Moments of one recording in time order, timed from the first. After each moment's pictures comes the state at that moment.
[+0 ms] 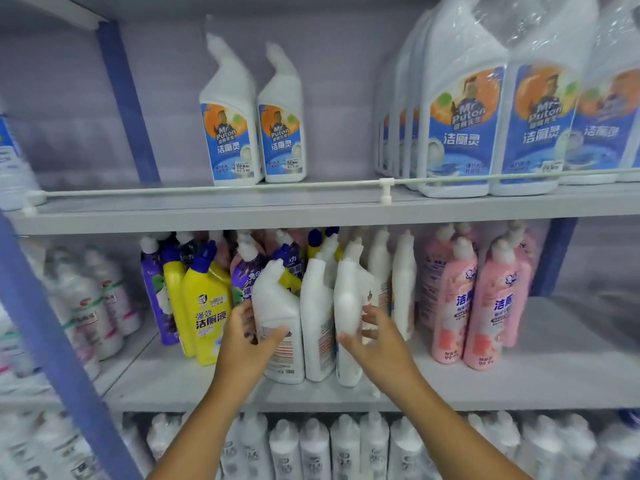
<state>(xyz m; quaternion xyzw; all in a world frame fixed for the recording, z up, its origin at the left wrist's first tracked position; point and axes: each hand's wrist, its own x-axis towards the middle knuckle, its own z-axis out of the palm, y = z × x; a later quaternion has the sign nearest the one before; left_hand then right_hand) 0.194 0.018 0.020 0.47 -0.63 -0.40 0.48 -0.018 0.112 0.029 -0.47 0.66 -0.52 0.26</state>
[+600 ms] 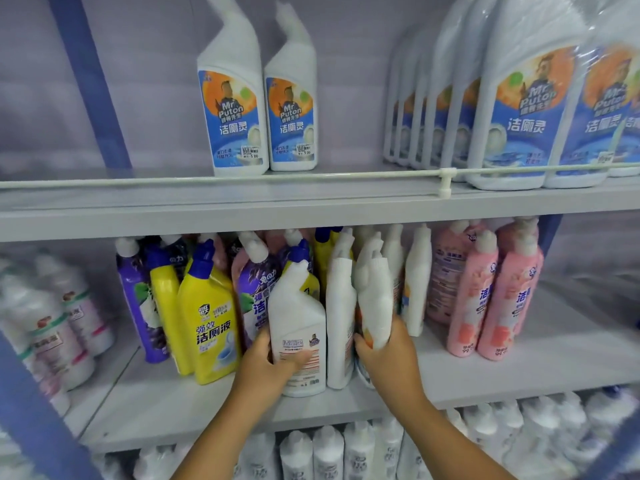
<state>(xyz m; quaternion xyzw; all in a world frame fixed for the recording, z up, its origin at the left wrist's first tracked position) 0.207 -0.041 -0.031 0.41 -0.67 -0.49 0.38 0.010 0.057 -0.023 -0.39 0.72 -0.57 0.08</state>
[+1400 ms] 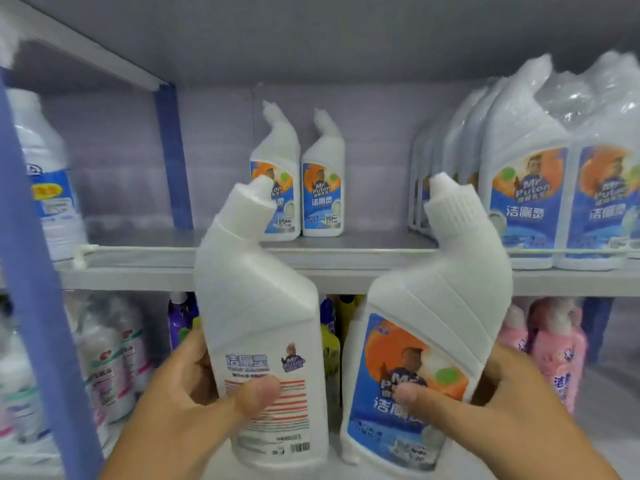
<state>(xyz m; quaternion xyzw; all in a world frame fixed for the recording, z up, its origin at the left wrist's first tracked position) 0.281 0.110 0.176 0.31 -0.61 -0.49 0.54 0.043 0.208 0.200 -0.55 0.57 -0.55 0.26</state>
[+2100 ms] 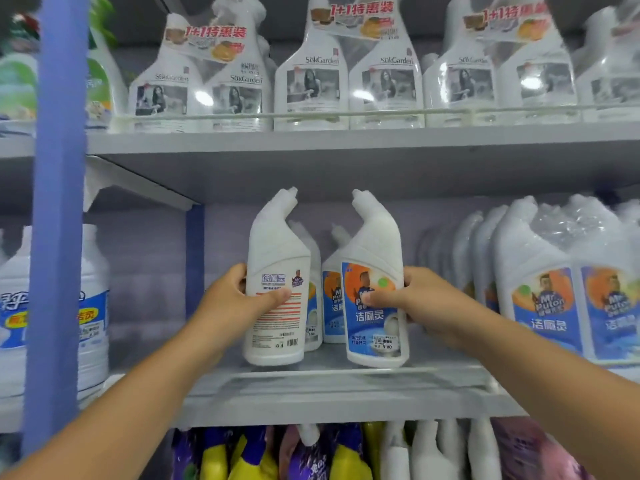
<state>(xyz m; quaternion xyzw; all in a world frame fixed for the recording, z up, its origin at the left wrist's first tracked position) 0.286 -0.067 0.330 0.35 -0.71 -0.31 0.53 0.035 0.047 0.345 -0.59 0.58 -0.52 0.22</state>
